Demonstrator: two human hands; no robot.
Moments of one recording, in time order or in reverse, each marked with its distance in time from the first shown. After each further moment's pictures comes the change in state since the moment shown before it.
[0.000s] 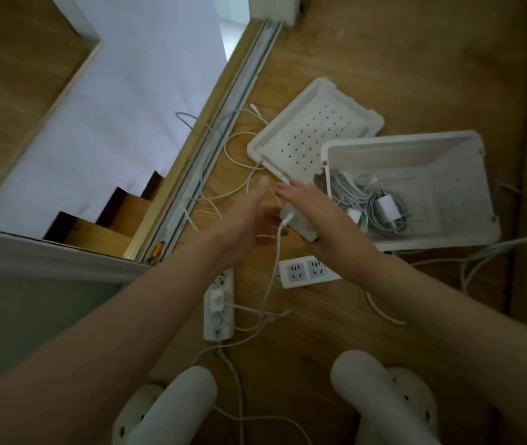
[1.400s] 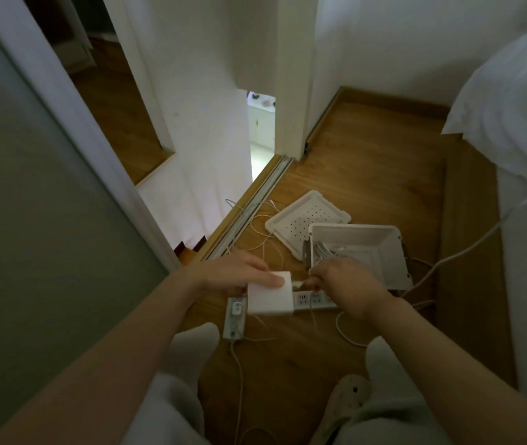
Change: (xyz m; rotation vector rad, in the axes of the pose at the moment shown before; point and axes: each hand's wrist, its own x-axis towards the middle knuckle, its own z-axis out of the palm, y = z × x) left_hand -0.283 0.063 0.048 0.750 -0.084 0.103; right_hand -0.113 -0.190 -0.146 -0.448 -0.266 0.112
